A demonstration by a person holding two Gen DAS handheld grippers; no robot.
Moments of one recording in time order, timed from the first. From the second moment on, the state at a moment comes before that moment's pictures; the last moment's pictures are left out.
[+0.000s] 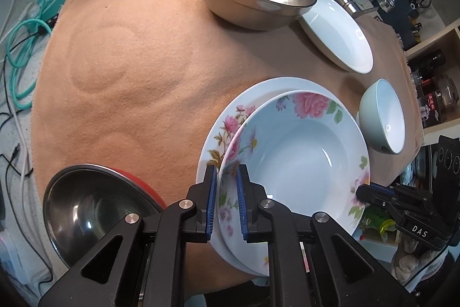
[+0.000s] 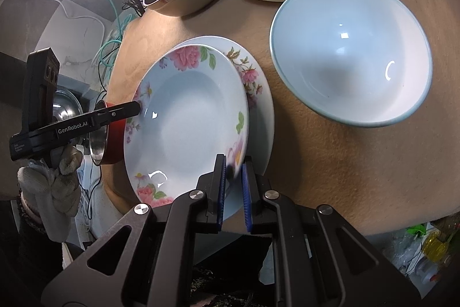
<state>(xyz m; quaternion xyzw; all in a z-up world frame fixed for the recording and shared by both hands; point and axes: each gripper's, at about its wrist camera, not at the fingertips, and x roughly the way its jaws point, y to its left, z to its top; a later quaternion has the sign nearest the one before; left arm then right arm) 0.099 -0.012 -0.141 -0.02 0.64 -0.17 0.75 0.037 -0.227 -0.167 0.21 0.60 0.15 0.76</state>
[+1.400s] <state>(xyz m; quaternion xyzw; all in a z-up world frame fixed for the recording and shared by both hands) 0.115 -0.041 -0.103 -0.14 0.59 -0.19 0.77 0.069 -0.282 -0.090 0.13 0.53 0.19 0.81</state>
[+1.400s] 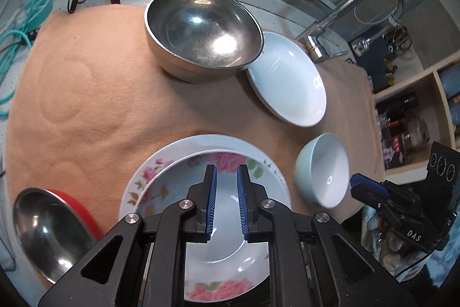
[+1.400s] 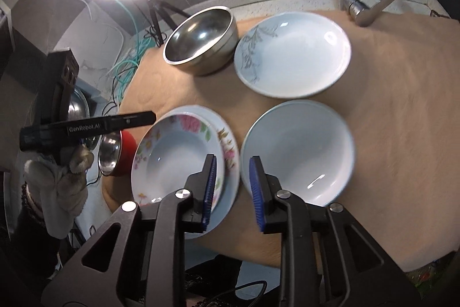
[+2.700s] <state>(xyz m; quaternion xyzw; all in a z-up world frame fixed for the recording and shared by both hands) 0.189 -0.121 -0.160 -0.21 0.58 -0.06 0.79 0.284 -0.397 -0.167 0.08 0.57 0.23 0.79</state>
